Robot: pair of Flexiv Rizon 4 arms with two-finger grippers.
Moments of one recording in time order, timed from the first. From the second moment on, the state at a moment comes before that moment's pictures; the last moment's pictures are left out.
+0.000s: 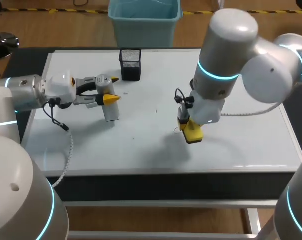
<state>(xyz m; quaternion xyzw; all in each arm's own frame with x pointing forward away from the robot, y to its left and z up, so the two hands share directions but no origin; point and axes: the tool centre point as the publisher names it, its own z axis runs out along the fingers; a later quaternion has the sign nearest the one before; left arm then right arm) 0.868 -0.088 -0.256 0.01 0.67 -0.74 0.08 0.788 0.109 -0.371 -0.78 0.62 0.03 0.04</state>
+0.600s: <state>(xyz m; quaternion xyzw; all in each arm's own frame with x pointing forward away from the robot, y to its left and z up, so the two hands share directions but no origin) 0.868 -0.088 -0.256 0.01 0.67 -0.74 0.08 0.803 0.130 -0.404 -0.81 0.58 0.03 0.03</state>
